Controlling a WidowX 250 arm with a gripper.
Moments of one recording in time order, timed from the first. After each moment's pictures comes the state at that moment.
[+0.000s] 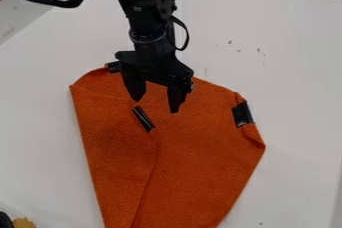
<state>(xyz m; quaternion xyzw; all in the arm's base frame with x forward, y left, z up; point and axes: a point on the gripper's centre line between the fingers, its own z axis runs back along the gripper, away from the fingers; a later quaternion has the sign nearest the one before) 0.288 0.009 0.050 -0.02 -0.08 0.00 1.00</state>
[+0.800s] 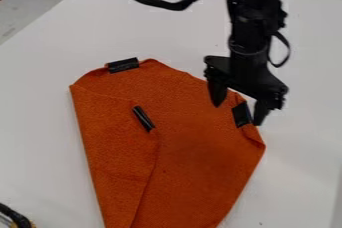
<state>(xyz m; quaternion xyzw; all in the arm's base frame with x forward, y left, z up) 0.322 -0.106 0.048 -0.01 -0.09 -0.10 0.99</state>
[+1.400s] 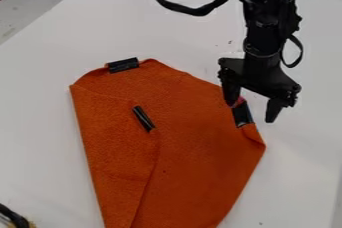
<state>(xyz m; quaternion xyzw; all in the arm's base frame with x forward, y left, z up) 0.346 -0.111 0.032 -0.02 -0.10 -0.07 0.99</state>
